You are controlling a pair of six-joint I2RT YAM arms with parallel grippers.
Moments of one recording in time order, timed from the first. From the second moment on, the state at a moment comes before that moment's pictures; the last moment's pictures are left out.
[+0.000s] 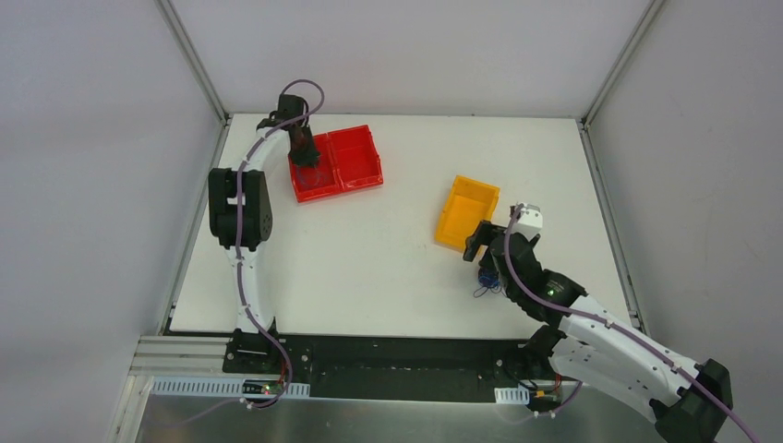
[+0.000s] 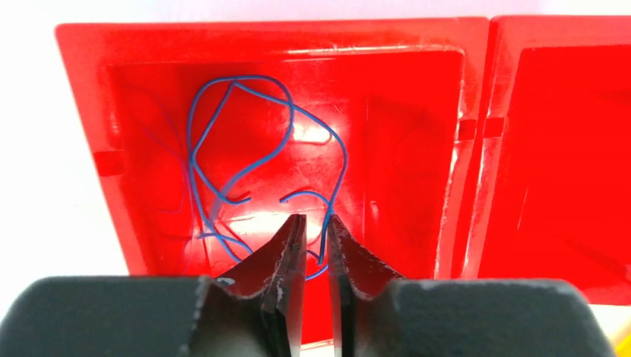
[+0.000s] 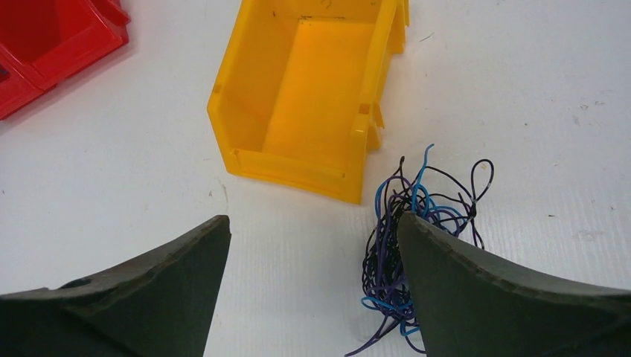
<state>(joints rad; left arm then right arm) -0.08 2.18 1.81 -0.60 0.02 -0.40 0.80 0.75 0.52 -0.35 0.61 0.68</state>
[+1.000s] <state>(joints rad) -0.45 1.28 1.20 -0.58 -0.03 -0.39 0.39 0.86 0.55 -0.63 0.32 0.92</state>
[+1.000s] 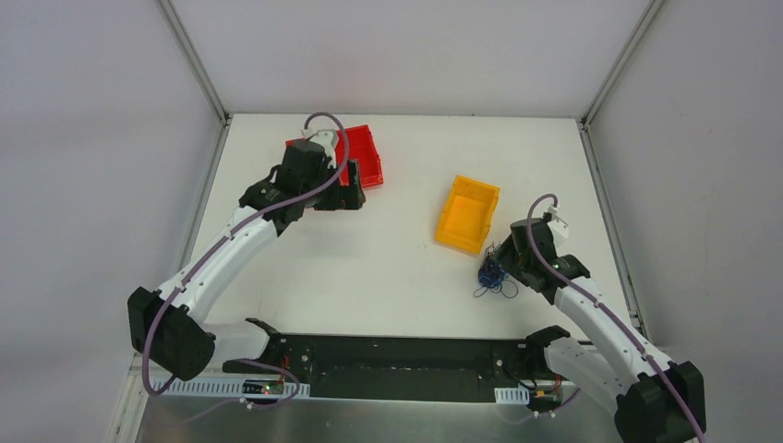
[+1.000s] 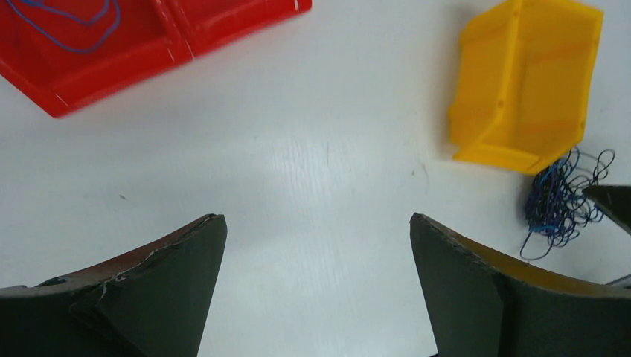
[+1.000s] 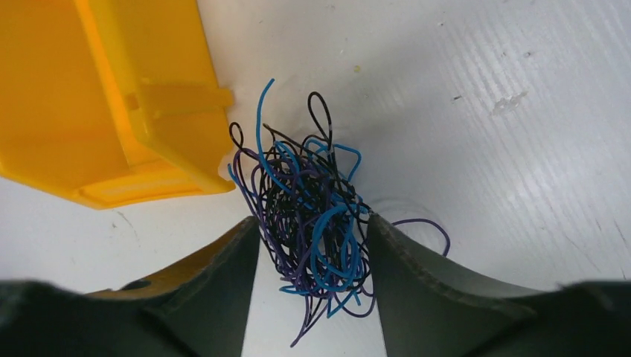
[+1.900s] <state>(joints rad) -0.49 1.03 0.83 -0.38 0.12 -0.43 0.79 0.96 0.65 -0.48 -0.02 1.08</state>
